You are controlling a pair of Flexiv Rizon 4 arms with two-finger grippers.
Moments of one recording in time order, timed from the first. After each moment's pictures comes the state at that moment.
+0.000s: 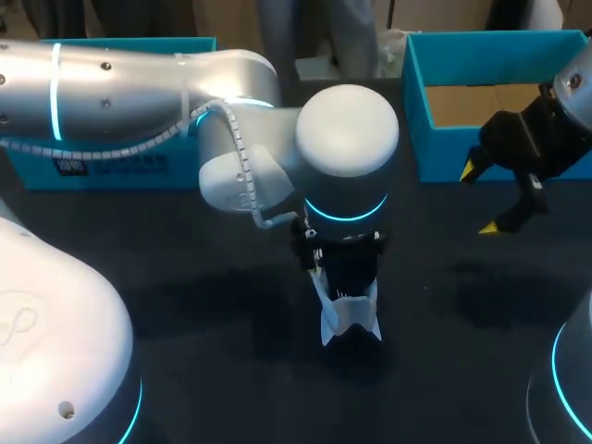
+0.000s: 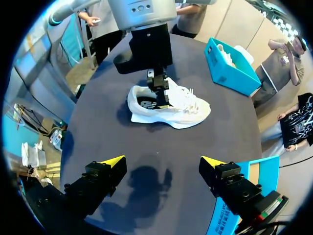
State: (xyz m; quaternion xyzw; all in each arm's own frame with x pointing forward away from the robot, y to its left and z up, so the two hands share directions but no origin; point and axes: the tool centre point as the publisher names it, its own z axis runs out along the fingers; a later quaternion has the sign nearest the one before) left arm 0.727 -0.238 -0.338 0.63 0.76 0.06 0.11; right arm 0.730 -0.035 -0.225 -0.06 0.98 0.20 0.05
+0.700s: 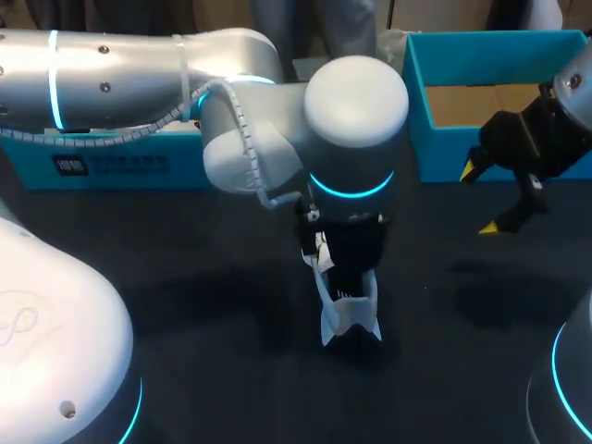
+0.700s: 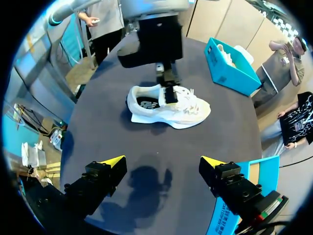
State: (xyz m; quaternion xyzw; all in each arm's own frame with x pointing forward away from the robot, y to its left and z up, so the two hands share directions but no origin) left arm 0.748 -0.241 -0.315 0.62 0.77 0.07 0.11; right arm 0.730 -0.035 -0.225 -0.06 0.98 0.20 0.05
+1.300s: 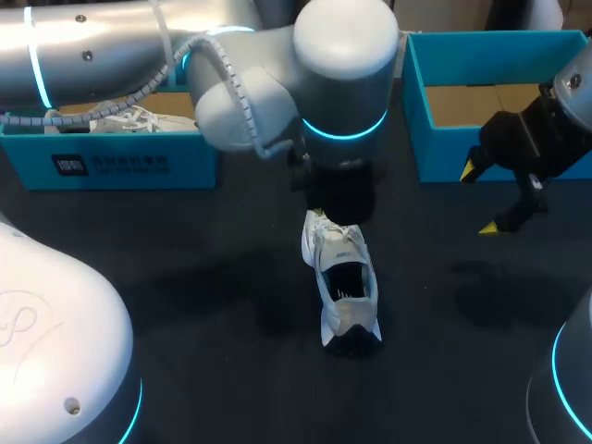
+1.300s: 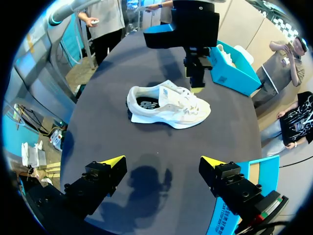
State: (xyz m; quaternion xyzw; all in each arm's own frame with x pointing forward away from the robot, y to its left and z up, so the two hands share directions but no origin) left arm 0.787 -0.235 -0.279 0.64 0.76 0.06 0.11; right arm 0.730 -0.035 -0.225 -0.06 0.98 0.20 0.05
